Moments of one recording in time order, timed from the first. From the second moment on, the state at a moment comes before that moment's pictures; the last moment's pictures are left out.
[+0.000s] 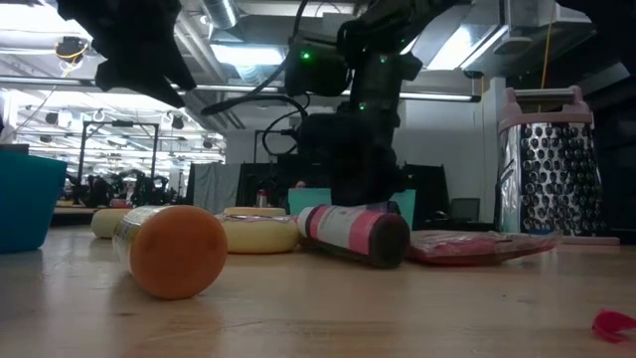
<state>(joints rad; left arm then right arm) -0.33 0.99 0.73 -0.63 -0.64 -0.95 0.02 2.13 1.51 -0.76 -0.11 0.50</state>
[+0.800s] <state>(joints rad) -0.33 0.99 0.73 -0.62 -0.64 -0.96 0.01 2.03 1.77 -0.84 -0.14 0.51</state>
